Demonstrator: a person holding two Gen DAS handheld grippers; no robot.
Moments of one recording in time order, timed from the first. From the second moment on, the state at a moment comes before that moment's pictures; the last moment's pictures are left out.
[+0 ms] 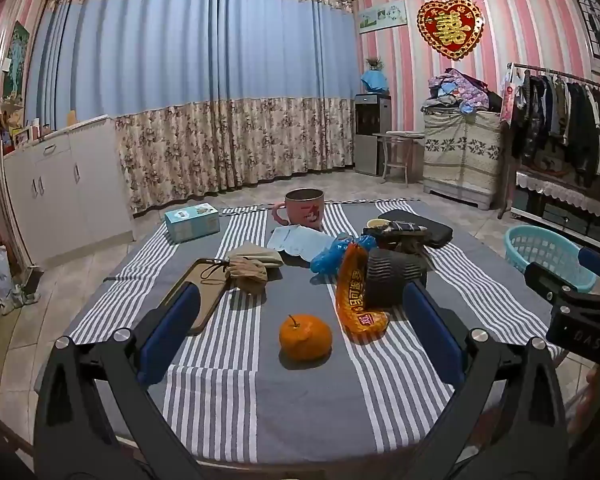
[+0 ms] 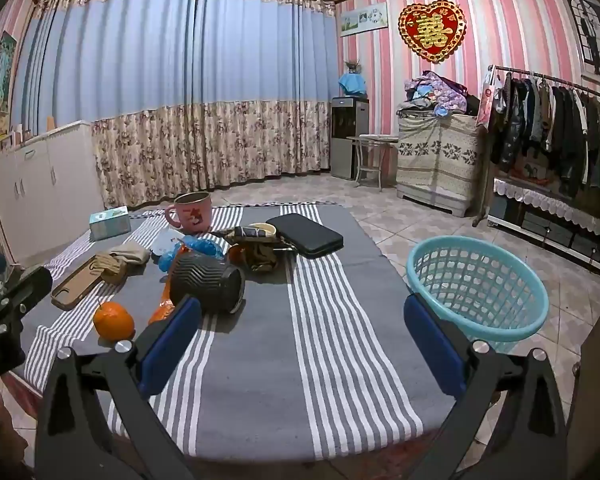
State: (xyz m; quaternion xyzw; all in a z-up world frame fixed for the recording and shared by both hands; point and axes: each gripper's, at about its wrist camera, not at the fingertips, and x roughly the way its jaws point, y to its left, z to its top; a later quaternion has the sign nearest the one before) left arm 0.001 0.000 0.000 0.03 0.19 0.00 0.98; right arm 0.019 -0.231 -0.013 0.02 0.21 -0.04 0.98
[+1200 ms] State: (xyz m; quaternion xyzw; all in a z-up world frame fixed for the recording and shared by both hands) left arm 0.000 0.009 0.016 0.03 0.18 0.00 0.98; right arm 0.016 -0.239 -0.011 0.01 0.20 -0.05 0.98
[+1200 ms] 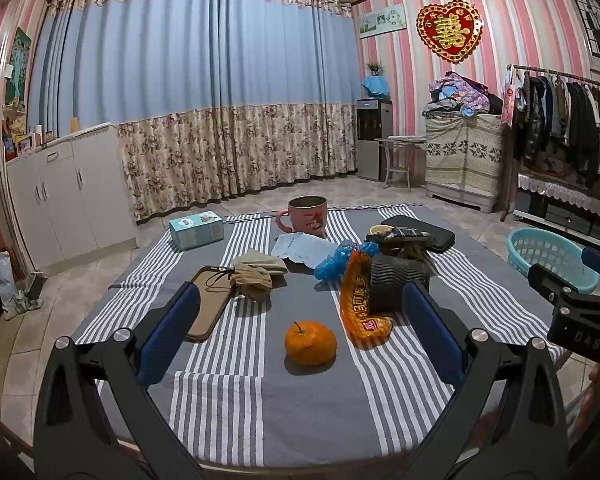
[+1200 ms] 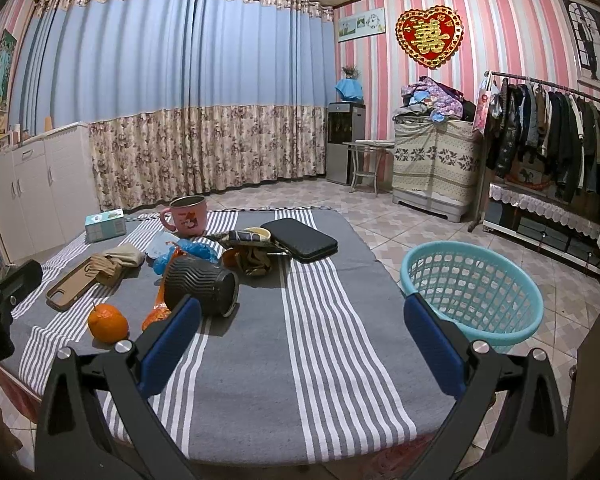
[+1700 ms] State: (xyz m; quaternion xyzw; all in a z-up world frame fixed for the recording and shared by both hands) left arm -0.001 0.008 0.014 0.03 0.18 0.00 0.98; right arm 0.015 -0.242 -0.010 0.01 0.20 -0.05 0.98
